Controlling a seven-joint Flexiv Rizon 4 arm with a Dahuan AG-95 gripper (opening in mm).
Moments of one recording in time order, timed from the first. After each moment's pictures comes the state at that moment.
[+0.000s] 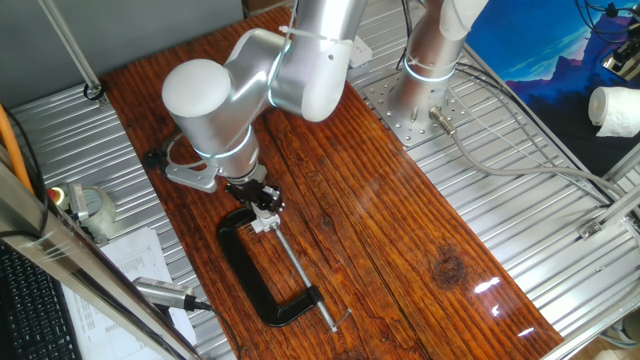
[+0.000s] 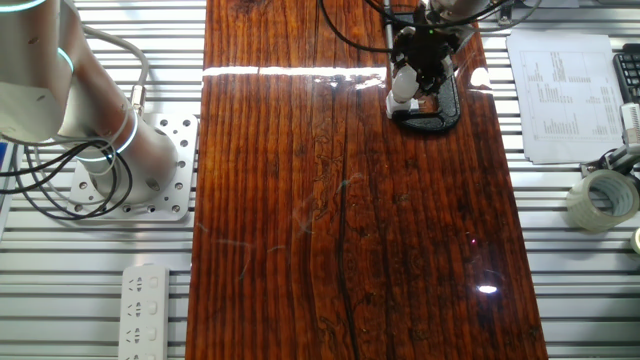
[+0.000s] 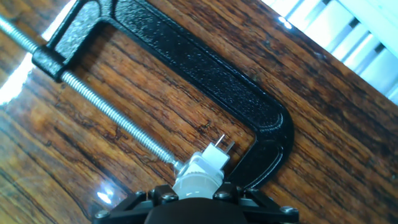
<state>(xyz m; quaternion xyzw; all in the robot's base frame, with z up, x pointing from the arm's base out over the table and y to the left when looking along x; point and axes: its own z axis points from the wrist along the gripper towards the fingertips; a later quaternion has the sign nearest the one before) 0.525 0.134 0.081 0.34 -0.94 -0.03 0.06</state>
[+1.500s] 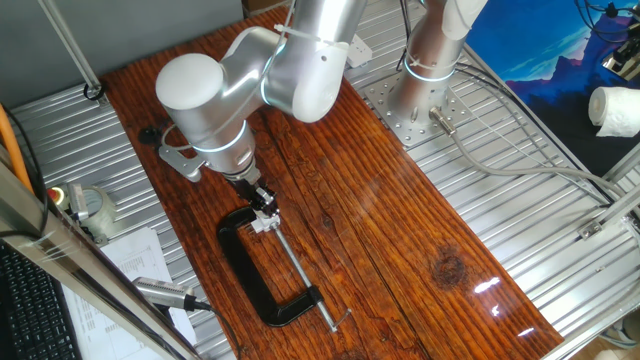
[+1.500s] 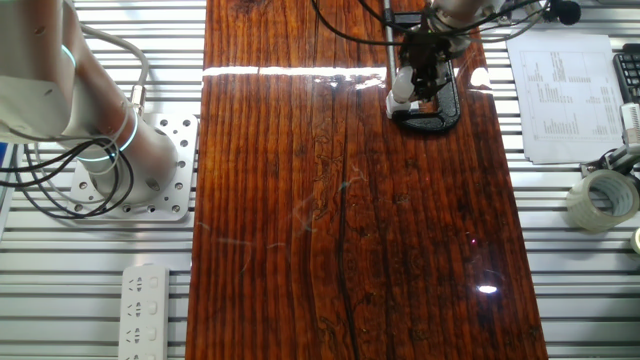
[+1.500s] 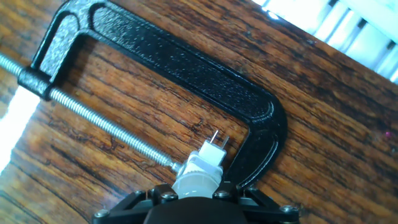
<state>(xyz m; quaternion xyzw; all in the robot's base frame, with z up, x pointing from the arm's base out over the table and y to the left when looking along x) 0.525 0.130 0.081 0.16 -0.98 -0.04 0.06</state>
